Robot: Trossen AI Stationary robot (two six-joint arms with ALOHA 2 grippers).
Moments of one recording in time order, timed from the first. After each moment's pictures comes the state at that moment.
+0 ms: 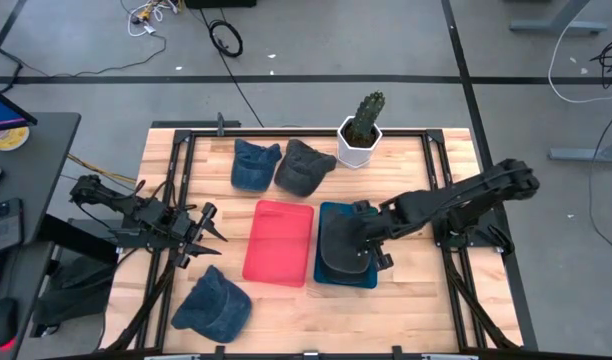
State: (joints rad) left arm -0.40 0.01 0.01 0.06 -0.02 0.03; right arm 0.29 1.51 1.24 -0.94 0.07 -0.09
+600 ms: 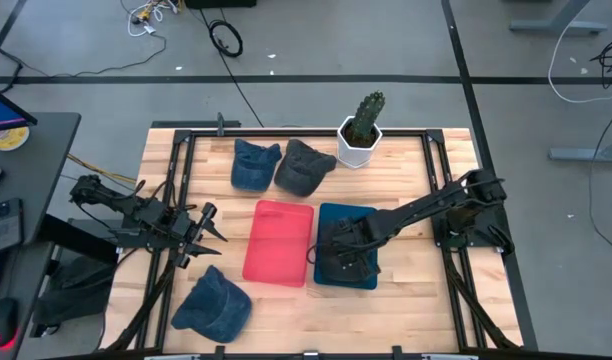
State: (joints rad) left arm -0.40 0.01 0.01 0.06 -0.02 0.03; right arm 0.28 1.81 1.23 -0.86 0.00 -0.16
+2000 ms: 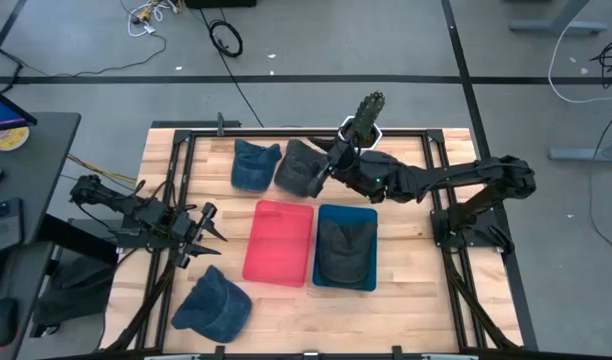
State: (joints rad) left arm -0.40 0.01 0.01 0.06 -0.02 0.03; right arm 0.02 1.51 1.22 0.30 0.62 -0.10
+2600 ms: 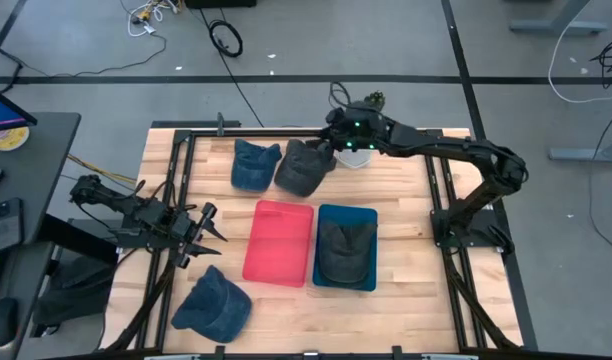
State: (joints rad) left arm -0.40 0.01 0.01 0.06 -0.02 0.03; right arm -0.43 1.58 1.25 -0.12 -0.10 0.27
